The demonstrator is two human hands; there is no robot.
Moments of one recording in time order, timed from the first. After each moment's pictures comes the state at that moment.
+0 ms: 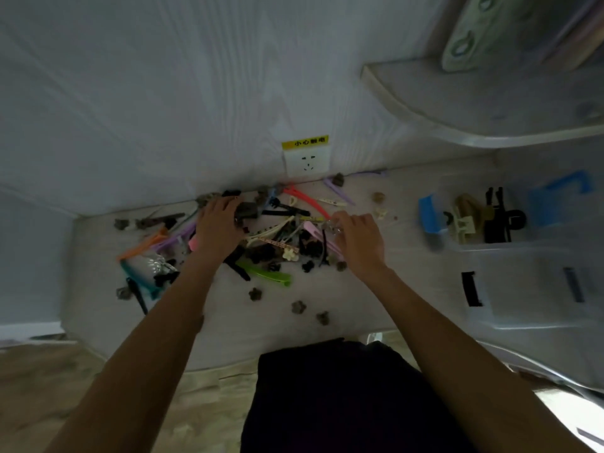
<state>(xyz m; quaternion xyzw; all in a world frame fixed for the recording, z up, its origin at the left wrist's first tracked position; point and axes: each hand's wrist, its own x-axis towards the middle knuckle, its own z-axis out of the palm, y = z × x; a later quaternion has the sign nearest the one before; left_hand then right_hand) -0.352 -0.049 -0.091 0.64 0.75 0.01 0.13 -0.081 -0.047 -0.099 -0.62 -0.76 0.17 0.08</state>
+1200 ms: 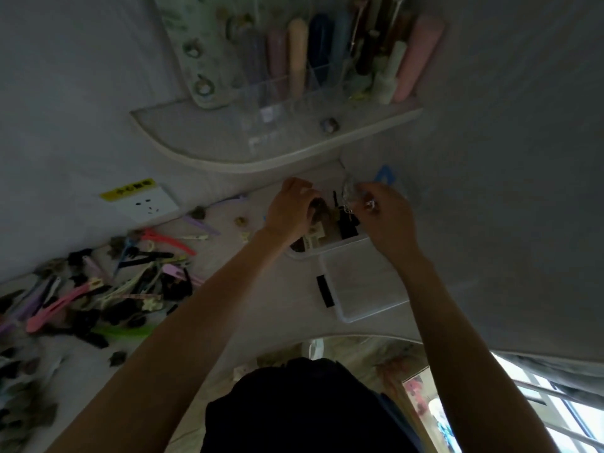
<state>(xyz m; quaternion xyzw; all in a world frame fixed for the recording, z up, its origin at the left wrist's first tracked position) 0.016 0.033 -0.043 0.85 0.49 0.11 0.17 0.182 -0.038 0.006 -0.69 -0.60 0.22 0.33</state>
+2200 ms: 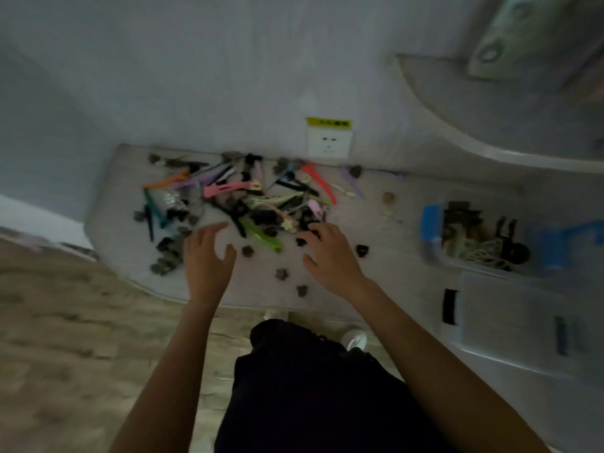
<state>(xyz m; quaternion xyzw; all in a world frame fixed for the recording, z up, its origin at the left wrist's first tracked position) -0.265 -0.205 -0.065 0.41 0.87 0.26 0.10 -0.068 -0.096 -0.067 -0.38 -0.87 0.31 0.04</state>
